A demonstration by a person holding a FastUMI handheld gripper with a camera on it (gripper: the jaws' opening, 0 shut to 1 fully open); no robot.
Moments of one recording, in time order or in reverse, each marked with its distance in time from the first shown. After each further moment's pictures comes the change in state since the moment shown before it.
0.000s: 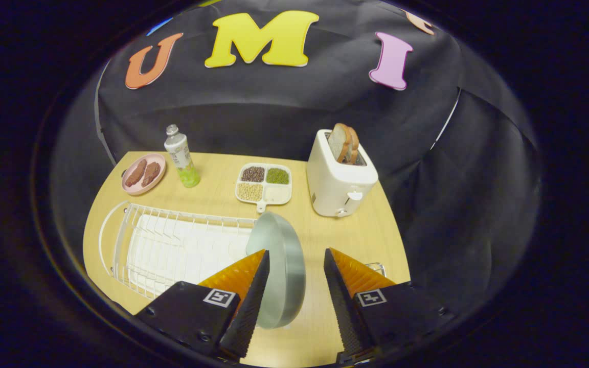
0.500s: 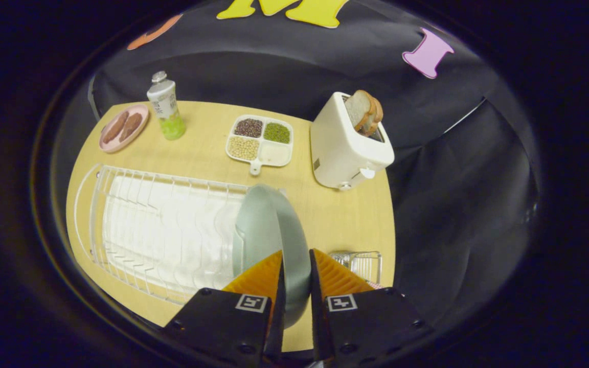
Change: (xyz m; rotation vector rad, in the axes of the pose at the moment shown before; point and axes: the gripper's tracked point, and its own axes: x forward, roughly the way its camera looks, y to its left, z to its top) arm 0.023 0.010 -0.005 -0.163 0.199 -0.198
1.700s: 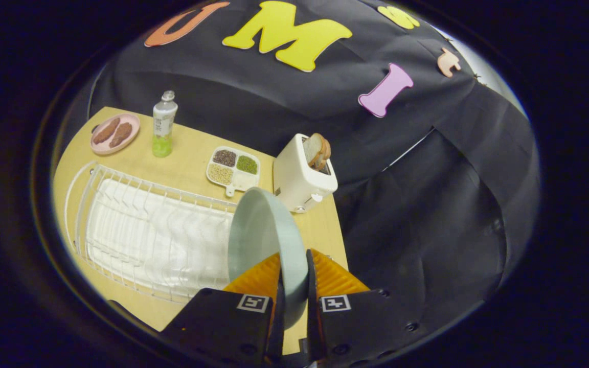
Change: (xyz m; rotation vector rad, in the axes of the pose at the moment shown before) arm -0.086 -0.015 -0.039 0.095 -0.256 -0.174
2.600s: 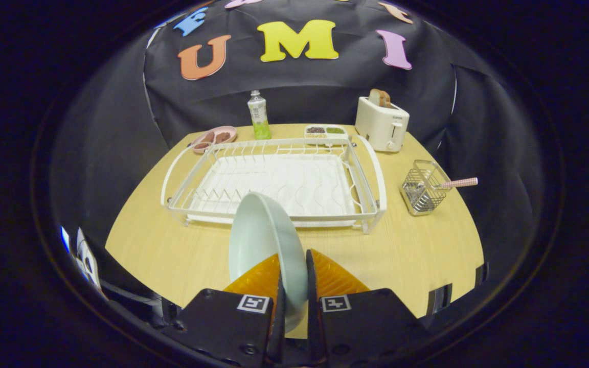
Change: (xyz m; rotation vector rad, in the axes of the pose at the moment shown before) arm -0.026 0.131 -0.209 0.181 -0.069 0.561
